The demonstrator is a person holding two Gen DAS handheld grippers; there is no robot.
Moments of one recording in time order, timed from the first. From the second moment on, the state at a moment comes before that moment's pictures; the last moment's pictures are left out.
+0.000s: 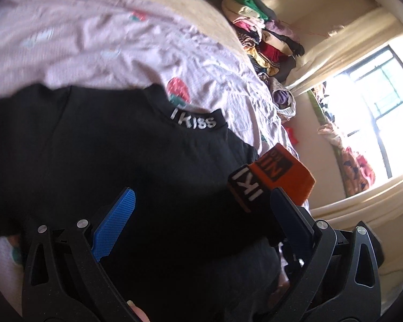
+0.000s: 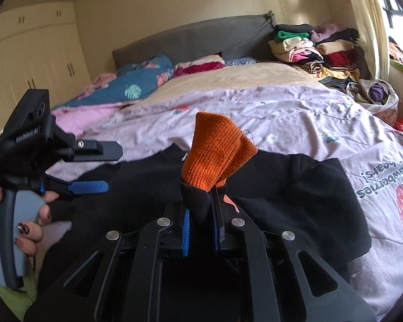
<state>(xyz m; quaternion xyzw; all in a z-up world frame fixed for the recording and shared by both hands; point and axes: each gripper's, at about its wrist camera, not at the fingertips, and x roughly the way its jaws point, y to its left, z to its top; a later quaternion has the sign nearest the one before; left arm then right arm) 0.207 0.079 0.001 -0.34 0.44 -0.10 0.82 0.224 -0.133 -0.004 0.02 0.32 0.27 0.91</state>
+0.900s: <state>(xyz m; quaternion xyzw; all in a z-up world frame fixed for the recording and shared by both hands) 0.201 0.021 -0.038 -0.26 0.50 -0.07 0.82 0.232 -0.204 0.025 0.07 0.35 0.28 0.89</state>
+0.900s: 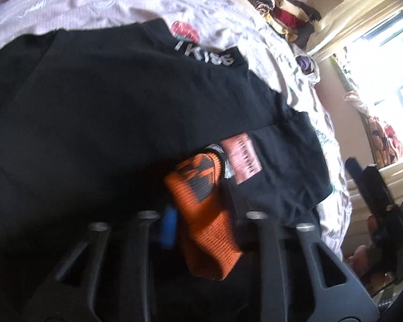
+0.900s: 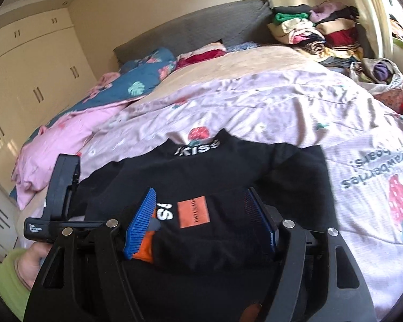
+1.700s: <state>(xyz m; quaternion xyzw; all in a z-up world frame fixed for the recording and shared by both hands) 0.173 0.071 0.050 -0.27 0.38 -0.07 0.88 0.242 -0.240 0.031 0.06 0.33 0.21 0.92</state>
